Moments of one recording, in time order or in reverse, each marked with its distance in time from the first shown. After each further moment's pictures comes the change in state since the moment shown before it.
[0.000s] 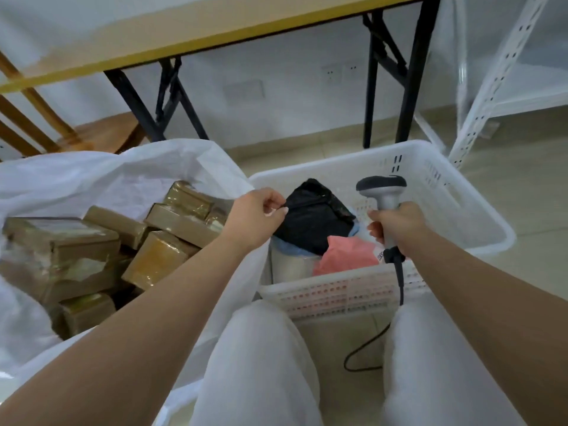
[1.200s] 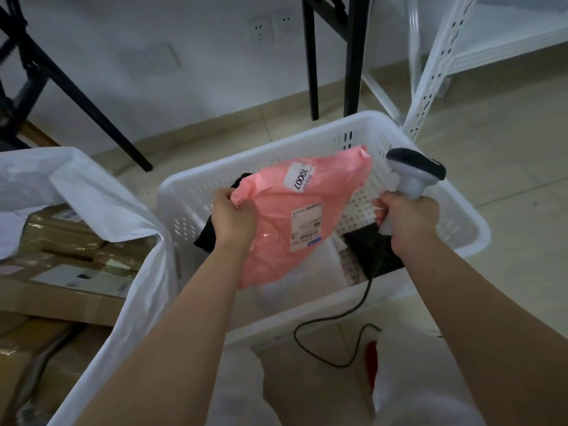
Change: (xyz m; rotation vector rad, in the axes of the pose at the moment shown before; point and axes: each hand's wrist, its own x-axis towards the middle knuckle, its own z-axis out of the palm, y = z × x) left_hand 0.136 0.000 0.178 -0.486 0.208 -0.438; right_hand 0.118 0.037 -0.057 0.433 0.364 0.118
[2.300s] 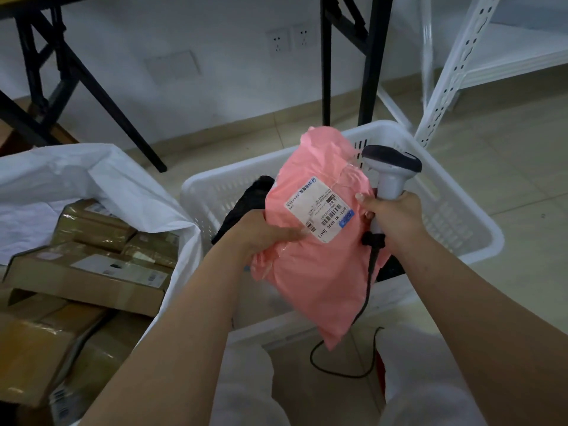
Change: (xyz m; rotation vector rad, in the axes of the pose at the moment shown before) left_hand -0.007 0.006 -0.046 0.227 -0.614 -0.215; right_hand -0.032 0.000 0.034 -0.100 -0.175 -0.151
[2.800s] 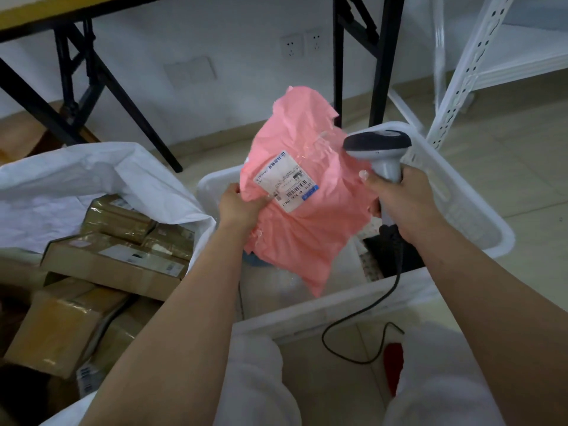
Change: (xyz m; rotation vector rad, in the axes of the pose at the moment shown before) left_hand 0.014 -0.004 -0.028 -0.238 0.520 0.130; right_hand -0.021 -0.034 -0.002 -0.182 -0.183 -0.231
